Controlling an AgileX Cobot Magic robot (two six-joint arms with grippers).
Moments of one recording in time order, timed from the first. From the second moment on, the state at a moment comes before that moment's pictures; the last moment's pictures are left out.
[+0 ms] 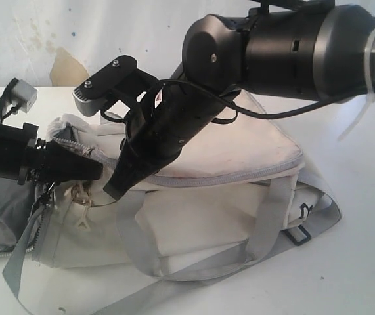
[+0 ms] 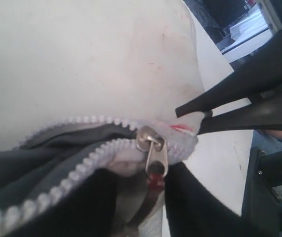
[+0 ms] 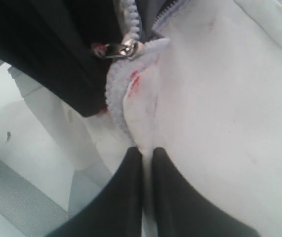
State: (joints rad) left arm -0.01 1.72 -0.87 -1.35 1.19 1.50; right arm 0.80 1.77 -1.39 0.27 0.69 -0.52
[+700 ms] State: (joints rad) left arm -0.01 1.62 -0.98 -1.07 1.22 0.88; right arm 0.80 1.77 -1.40 0.22 0.72 -0.52
